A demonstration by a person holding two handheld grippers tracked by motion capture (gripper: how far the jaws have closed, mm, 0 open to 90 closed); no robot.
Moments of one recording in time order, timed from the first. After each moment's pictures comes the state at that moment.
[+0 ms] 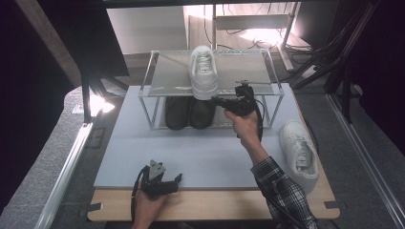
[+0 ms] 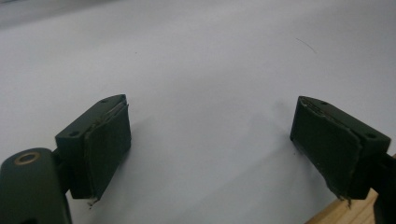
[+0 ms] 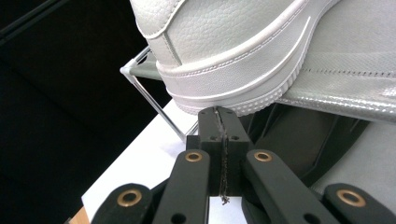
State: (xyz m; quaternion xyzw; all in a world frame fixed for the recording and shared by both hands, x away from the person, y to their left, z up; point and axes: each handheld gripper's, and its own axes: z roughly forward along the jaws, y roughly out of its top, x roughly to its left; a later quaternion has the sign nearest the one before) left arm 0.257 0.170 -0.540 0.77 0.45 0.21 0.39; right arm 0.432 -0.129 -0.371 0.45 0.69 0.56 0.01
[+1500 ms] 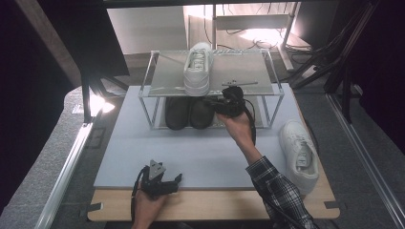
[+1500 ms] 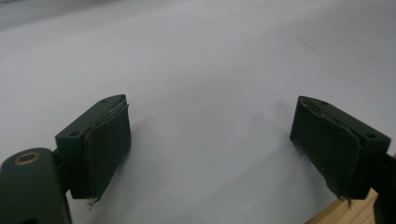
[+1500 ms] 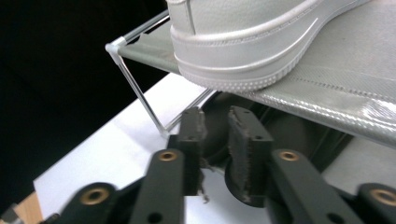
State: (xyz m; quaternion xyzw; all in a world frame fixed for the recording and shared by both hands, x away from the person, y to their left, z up) left arm 0.257 0.170 -0.540 0.77 0.45 0.21 0.39; right arm 0.423 -0.102 -0.367 0.40 0.75 0.52 0.10
